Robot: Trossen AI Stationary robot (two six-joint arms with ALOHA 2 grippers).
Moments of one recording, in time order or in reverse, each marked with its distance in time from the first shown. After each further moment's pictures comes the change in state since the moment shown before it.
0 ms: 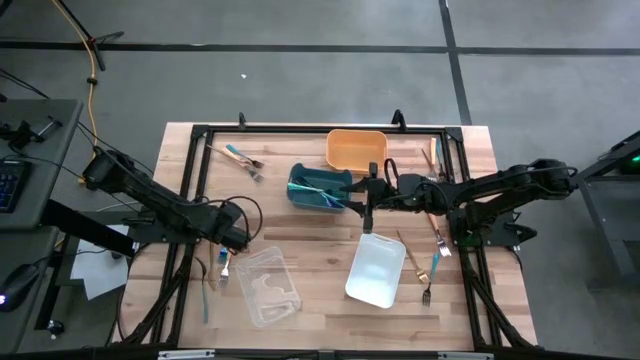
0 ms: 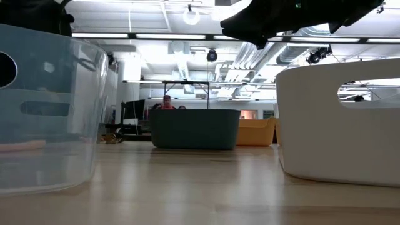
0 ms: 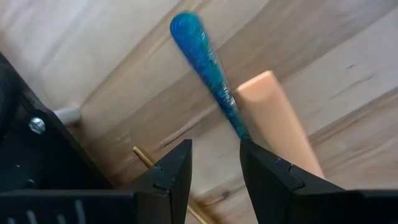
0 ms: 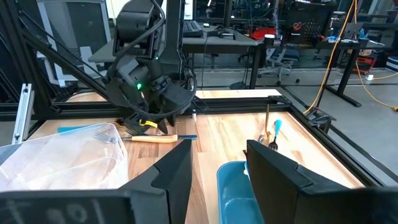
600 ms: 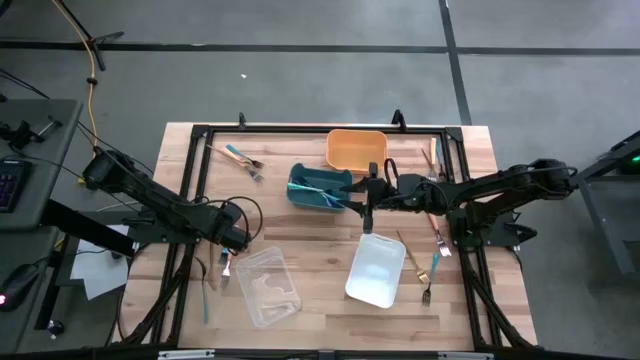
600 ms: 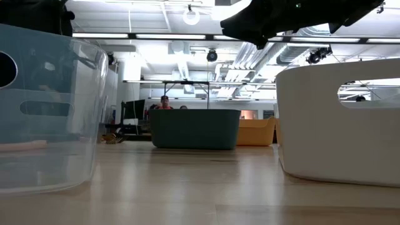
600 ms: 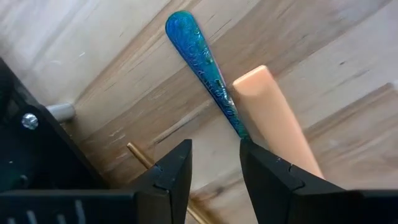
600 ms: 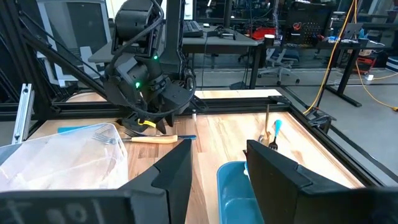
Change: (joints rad) left arm -0.001 0.000 0.022 -0.012 0.004 -0.006; right arm 0.000 0.000 0.000 0.001 0.000 0.000
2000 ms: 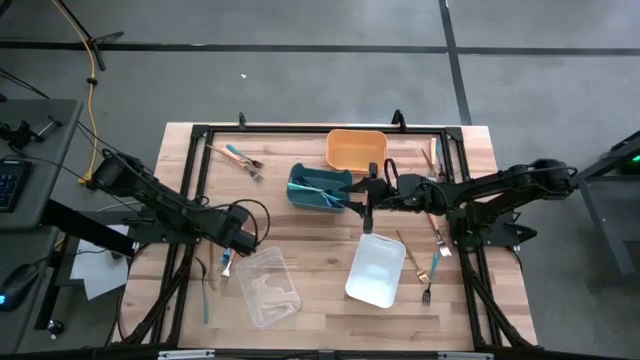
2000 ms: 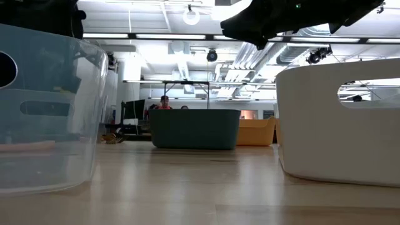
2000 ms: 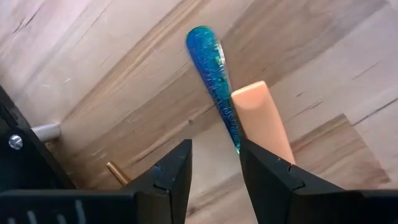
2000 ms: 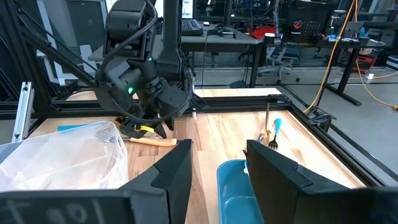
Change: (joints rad) left arm -0.001 0.113 0.070 0.022 -0.053 -0.008; right arm 0.000 0.000 0.000 -0.006 0.000 0.000
